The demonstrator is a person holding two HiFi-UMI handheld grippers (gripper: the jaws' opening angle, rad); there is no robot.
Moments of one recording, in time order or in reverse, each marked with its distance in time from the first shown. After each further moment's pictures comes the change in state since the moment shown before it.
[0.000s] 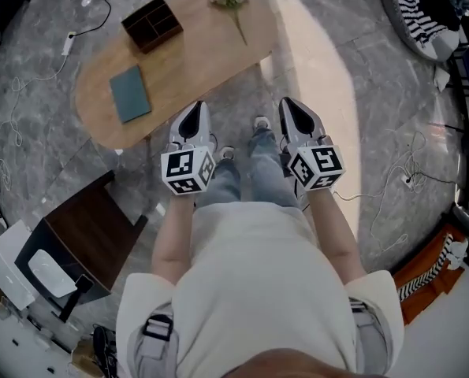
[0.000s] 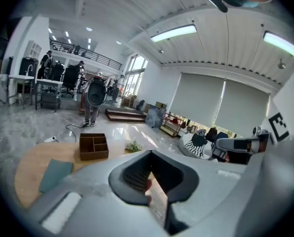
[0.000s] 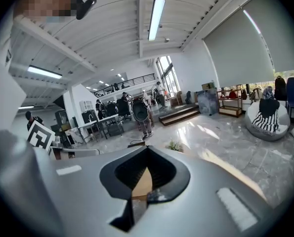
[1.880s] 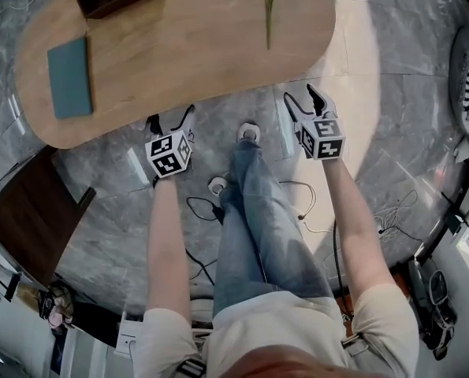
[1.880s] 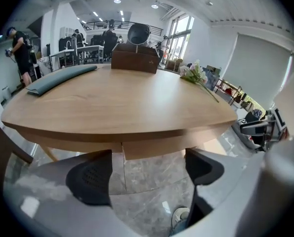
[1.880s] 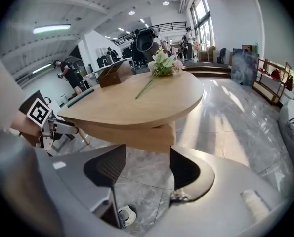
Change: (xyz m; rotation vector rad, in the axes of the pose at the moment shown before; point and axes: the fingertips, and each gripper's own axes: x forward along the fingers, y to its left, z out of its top) left arm 0.201 0.186 -0.372 -0.282 0.368 0.492; right arm 0.275 -0.267 -0.319 -0.273 0.601 0.204
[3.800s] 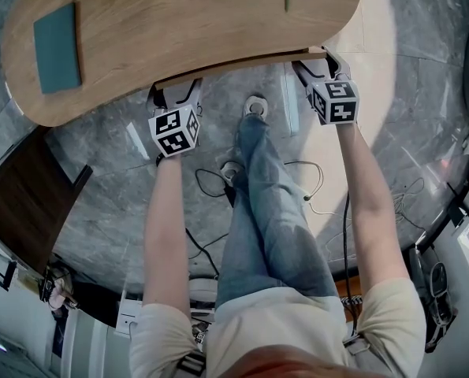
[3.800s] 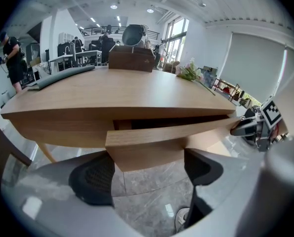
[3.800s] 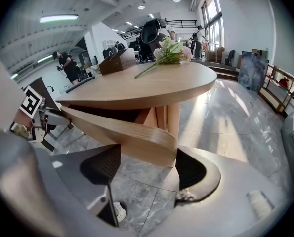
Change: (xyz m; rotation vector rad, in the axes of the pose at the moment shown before) left arm 0.013 -0.009 -0.017 0.044 -0.051 0.006; right arm 0.045 -0.011 -0.023 -0.095 0.049 0.008
